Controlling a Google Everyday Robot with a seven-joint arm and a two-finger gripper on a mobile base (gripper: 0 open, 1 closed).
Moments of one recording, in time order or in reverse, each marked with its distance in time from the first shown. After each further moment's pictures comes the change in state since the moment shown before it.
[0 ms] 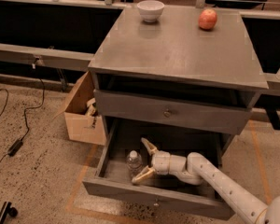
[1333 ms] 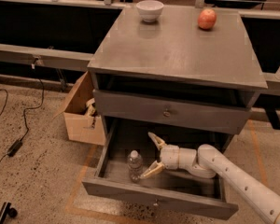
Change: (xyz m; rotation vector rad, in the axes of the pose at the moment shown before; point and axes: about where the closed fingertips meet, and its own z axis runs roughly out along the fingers) arm -0.043 -0.007 -0.032 -0.010 0.084 -0.053
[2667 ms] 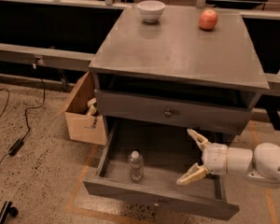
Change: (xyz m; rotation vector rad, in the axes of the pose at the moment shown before) arm -0.115 0.035 -0.153 0.132 0.262 -0.027
